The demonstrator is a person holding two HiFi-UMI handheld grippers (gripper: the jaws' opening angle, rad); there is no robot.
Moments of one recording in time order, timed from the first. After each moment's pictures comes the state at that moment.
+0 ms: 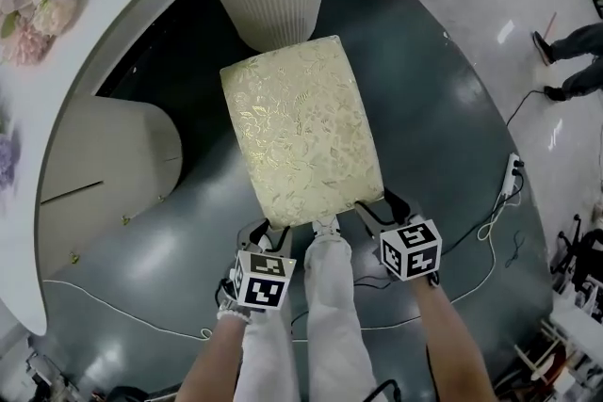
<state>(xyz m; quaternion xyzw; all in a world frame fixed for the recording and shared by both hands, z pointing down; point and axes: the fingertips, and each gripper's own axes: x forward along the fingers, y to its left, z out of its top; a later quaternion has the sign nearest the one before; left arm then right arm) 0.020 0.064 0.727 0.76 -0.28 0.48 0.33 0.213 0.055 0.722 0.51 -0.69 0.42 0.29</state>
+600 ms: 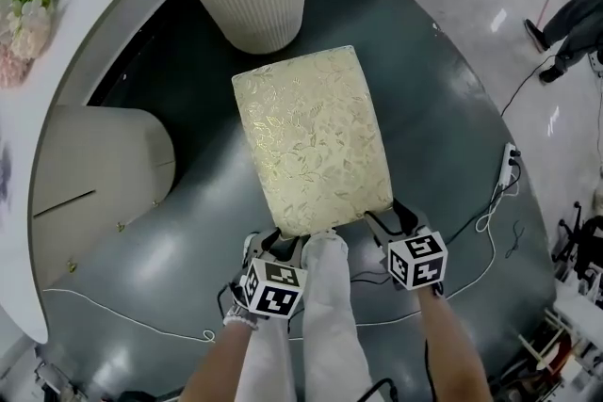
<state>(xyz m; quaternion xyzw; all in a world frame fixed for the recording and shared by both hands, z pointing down) 0.057 0.100 0.723 0.77 -0.22 0.51 0.31 0.251 0.101 0.719 0.54 -0.66 0.44 0.30</state>
